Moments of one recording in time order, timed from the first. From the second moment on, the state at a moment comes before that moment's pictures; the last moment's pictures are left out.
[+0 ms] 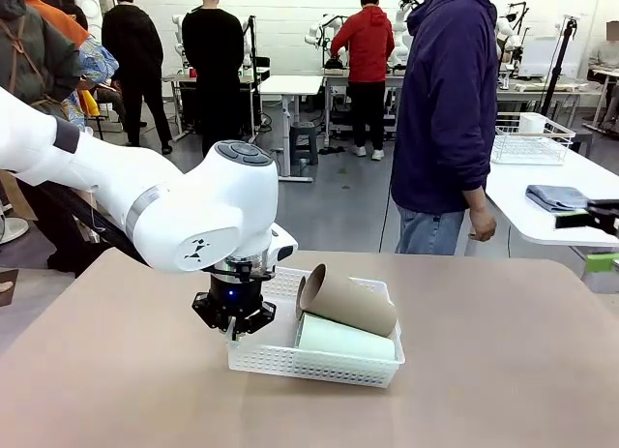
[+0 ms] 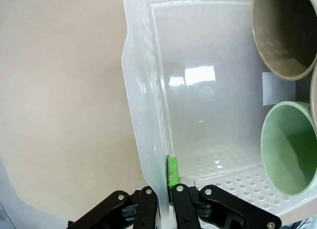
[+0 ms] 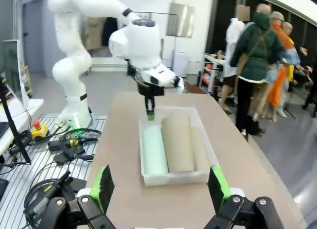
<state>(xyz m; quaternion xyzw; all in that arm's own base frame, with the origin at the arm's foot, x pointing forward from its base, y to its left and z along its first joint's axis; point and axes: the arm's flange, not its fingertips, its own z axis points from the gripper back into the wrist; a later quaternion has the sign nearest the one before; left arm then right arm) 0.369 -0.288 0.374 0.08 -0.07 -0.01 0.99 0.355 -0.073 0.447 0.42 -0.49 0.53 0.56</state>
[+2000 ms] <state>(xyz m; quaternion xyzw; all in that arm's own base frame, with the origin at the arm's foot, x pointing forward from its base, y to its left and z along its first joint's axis) 0.369 -0.288 0.374 0.08 -0.07 -0.01 0.99 0.373 -0.110 0.372 0.42 -0.48 0.47 0.61</state>
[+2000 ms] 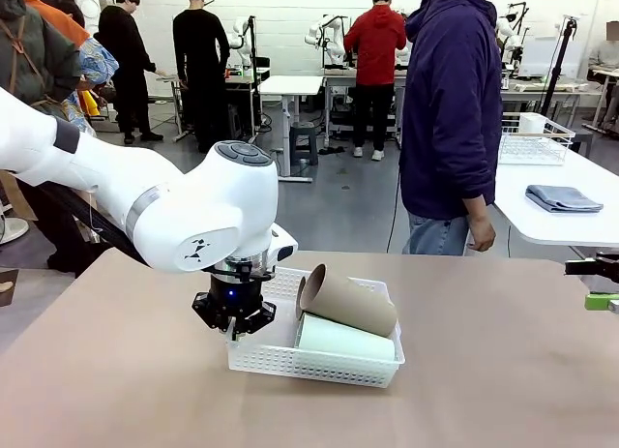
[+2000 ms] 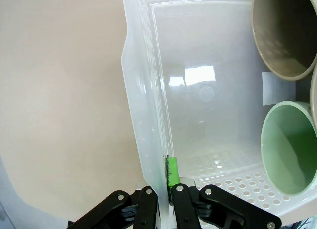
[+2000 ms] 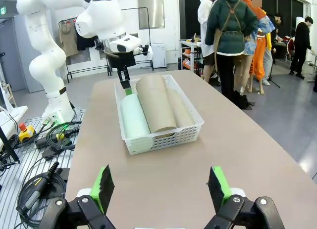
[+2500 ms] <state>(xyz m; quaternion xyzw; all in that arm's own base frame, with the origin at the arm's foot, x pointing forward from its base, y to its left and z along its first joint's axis) 0.369 -0.288 0.374 0.08 -0.07 -0.01 0.99 0.365 -0.131 0.376 0.46 -0.46 0.40 0.64</state>
